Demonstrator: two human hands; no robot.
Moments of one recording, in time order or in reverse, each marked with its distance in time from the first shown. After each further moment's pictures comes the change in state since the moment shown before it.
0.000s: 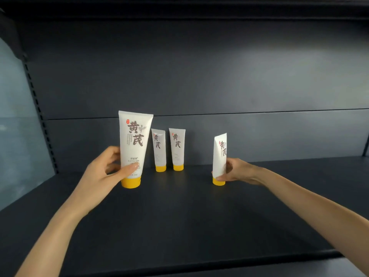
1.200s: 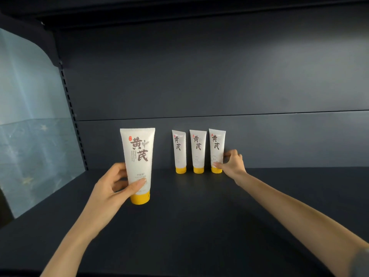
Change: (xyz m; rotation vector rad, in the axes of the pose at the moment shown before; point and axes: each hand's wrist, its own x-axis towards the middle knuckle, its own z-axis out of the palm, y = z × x) left_hand -0.029 -0.013 -0.008 -0.039 0.103 -0.086; right_hand 0.082 -0.024 0.058 0.005 0.566 0.046
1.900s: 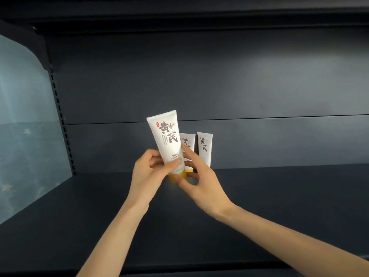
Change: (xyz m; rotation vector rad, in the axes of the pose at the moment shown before) left_hand 0.025 0.036 0.077 -0.253 0.077 -0.023; right_hand -0.165 -0.074 -0.010 0.387 -0.253 -0.642
